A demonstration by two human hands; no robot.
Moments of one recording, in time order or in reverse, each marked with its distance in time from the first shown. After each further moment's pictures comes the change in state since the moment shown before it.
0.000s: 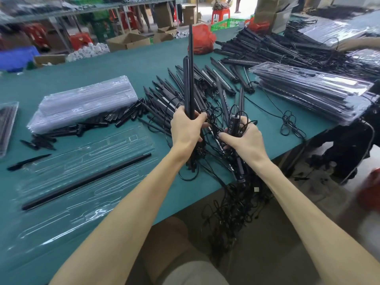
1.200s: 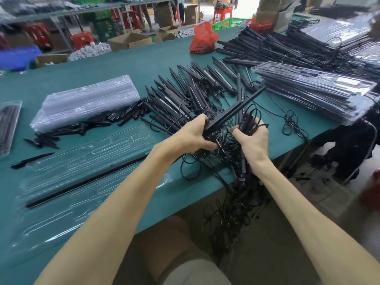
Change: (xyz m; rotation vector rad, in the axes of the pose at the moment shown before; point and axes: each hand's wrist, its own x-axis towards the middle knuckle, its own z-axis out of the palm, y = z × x) left_hand 0.007 0.006 -0.021 0.635 -0.638 0.113; right_hand 0.003 0.014 0.004 0.121 0.236 0.069
